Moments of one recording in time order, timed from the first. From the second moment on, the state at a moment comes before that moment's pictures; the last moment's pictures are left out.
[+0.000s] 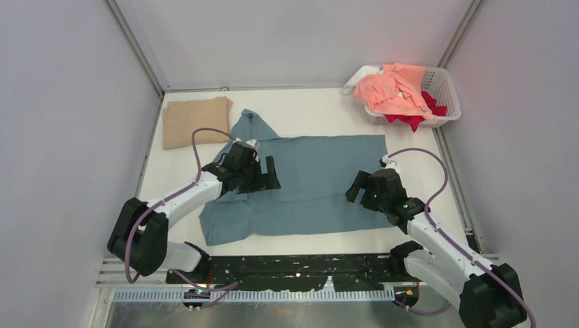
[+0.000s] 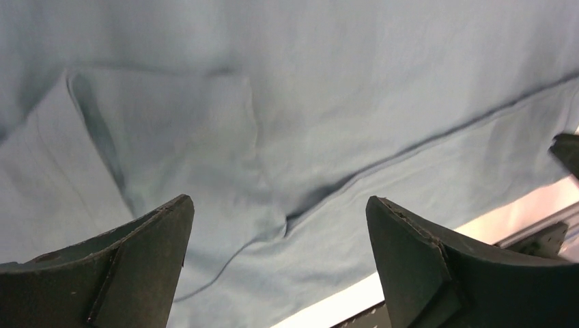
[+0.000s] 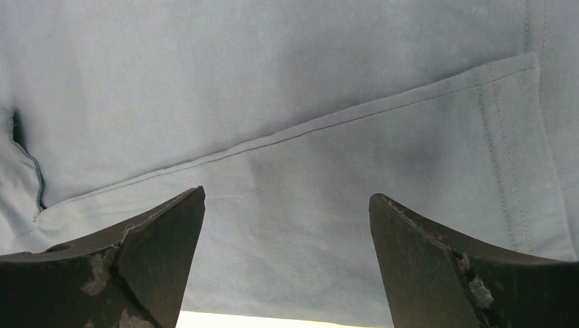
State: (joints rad) left arm -0.53 1.41 0.85 -0.35 0.11 -0.62; right arm 0.37 0.85 0.40 -0.33 0.07 0.65
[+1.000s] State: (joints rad) left arm -0.26 1.46 0.95 -0.40 -0.24 -0.63; right arm 0.37 0.81 0.38 -0.33 0.09 0.60
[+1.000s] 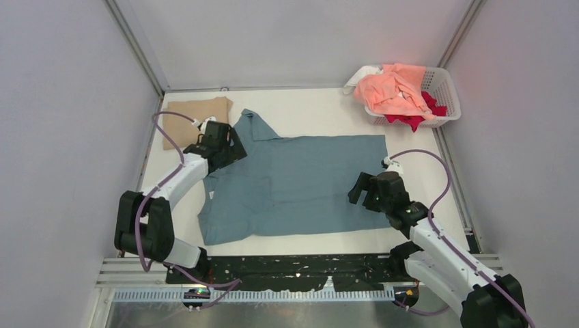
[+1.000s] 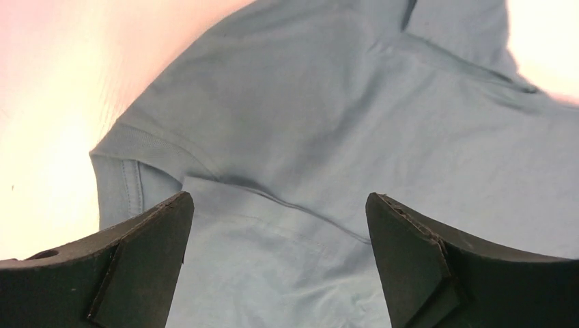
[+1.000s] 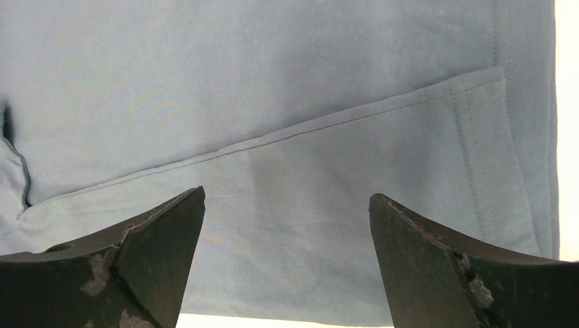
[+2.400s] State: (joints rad) left arm -0.51 1.06 0.51 -0.41 0.00 -0.70; right arm 0.37 0.61 0.34 -0.69 0.16 0.79
